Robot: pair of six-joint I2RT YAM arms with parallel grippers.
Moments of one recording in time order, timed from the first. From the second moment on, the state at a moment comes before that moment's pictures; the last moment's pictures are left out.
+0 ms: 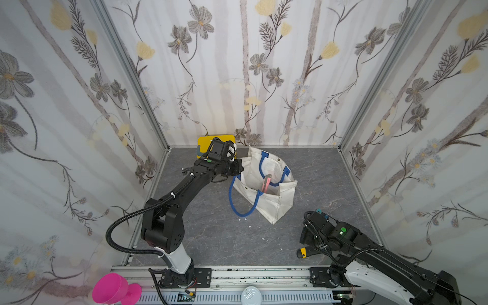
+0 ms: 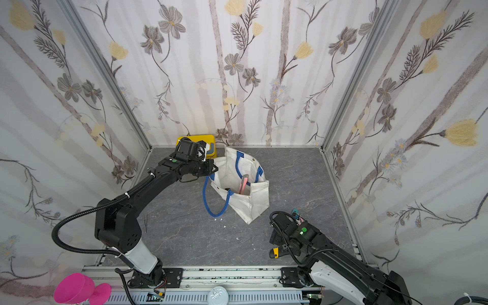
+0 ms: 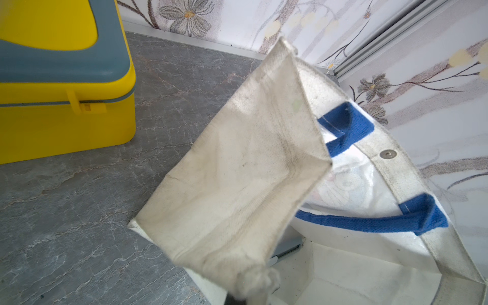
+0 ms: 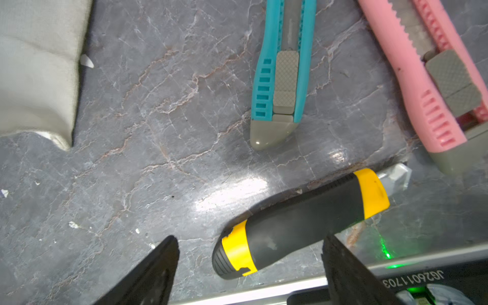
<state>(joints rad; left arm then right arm) -0.40 1.69 1.45 -0.55 0.39 -0.41 0.79 0.82 0.54 -1.03 0.10 1.16</state>
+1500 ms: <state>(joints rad) -0.39 1.69 1.45 -0.54 0.39 -0.41 0.77 0.97 0.43 -0.80 0.14 1.13</state>
